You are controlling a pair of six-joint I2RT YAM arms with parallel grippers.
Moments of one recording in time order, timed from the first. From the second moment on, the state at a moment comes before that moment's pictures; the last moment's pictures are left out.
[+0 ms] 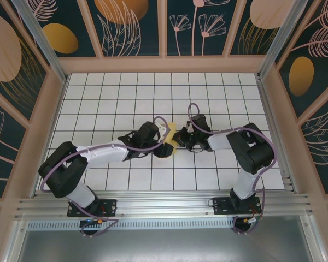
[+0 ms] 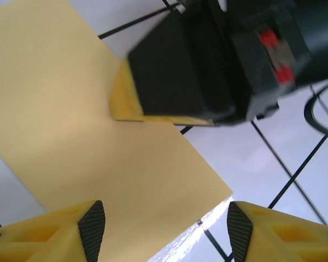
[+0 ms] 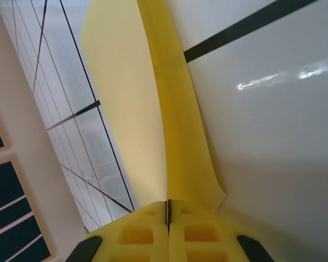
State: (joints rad) left arm -0.84 1.57 0.81 -0.05 0.16 -0.33; right arm 0.52 1.78 0.70 0.32 -0.54 1.15
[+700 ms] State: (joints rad) left arm -0.98 1.38 0.68 0.03 -0.35 -0.24; right arm 0.53 1.78 0.70 0.28 -0.50 1.14
